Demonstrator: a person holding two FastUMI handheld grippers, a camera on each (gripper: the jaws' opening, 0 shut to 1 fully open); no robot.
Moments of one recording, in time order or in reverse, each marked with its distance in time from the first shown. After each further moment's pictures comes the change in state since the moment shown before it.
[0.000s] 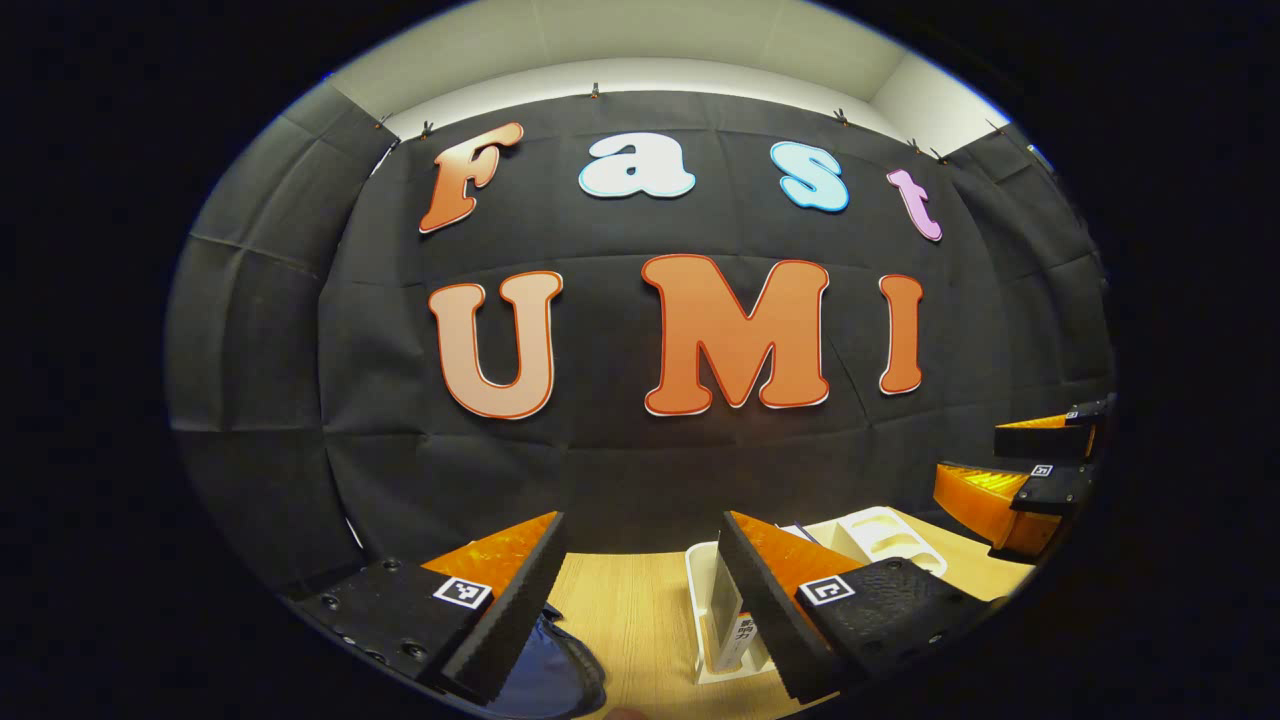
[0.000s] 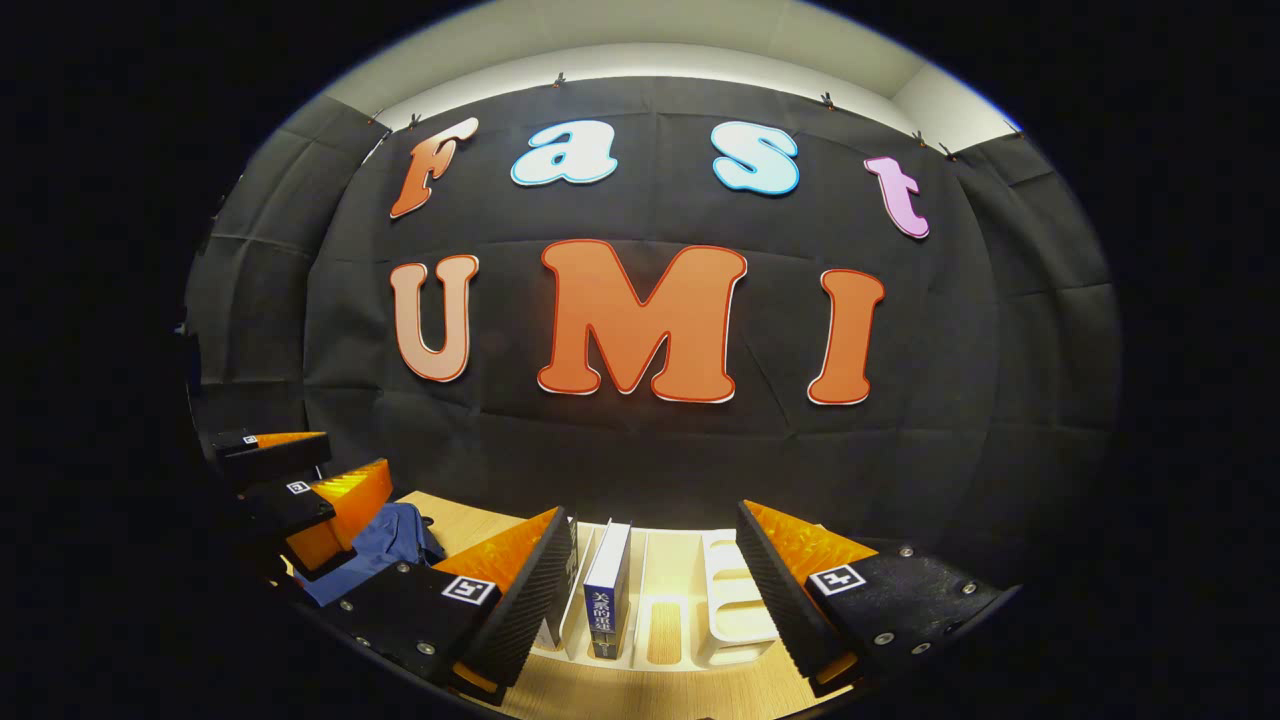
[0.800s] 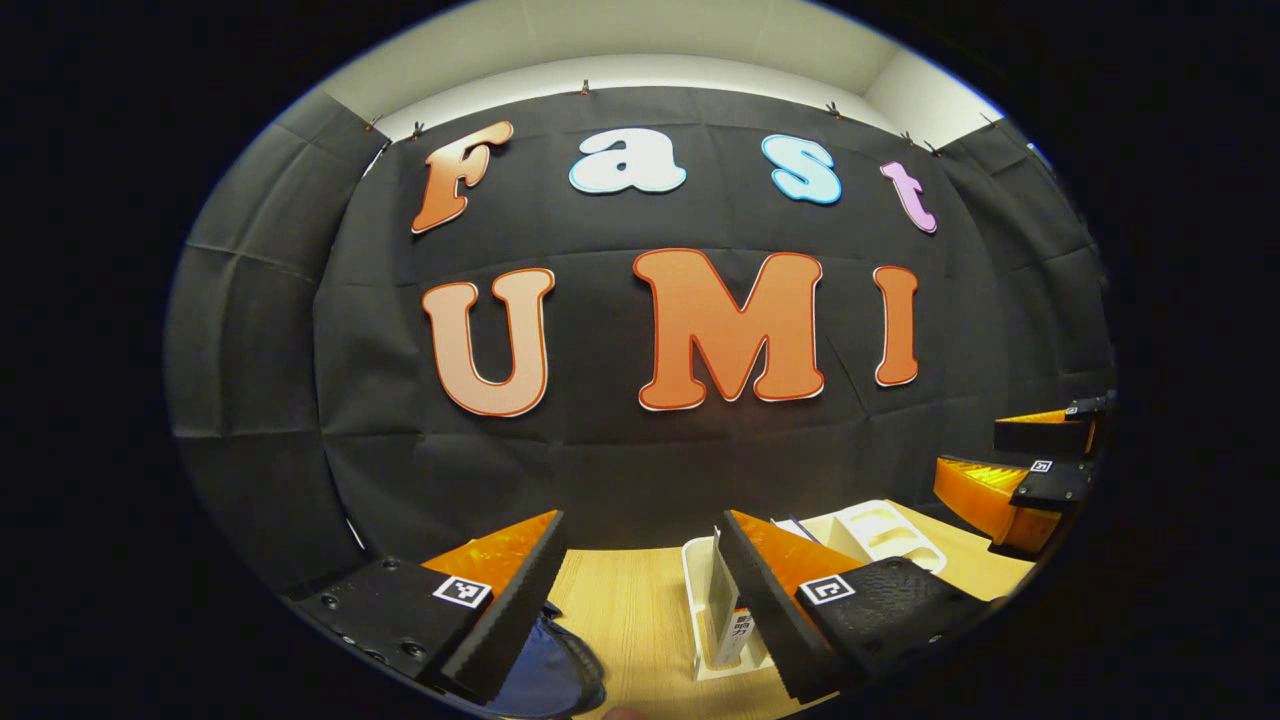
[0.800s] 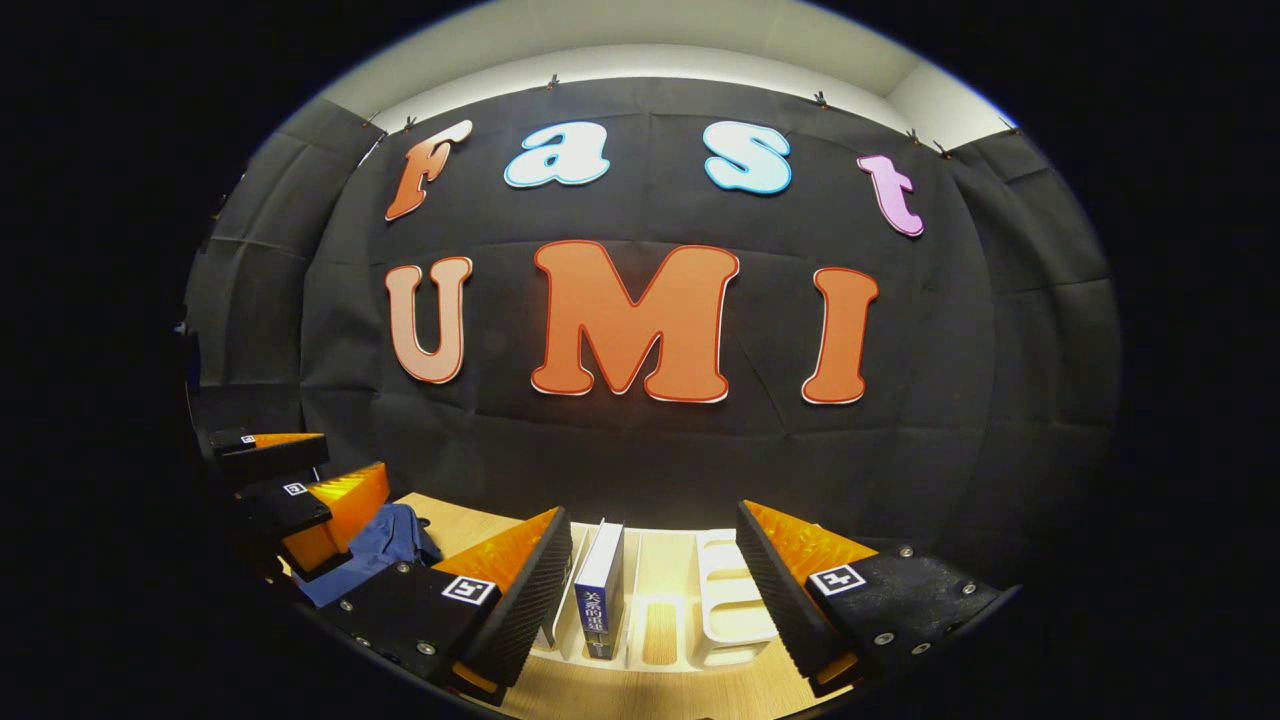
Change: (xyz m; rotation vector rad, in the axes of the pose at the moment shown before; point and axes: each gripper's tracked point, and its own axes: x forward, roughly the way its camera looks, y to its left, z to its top) left arm 0.001 -0.006 -0.002 0.012 0.019 -0.003; right arm -0.002 -0.005 -0.005 0.009 0.008 0.001
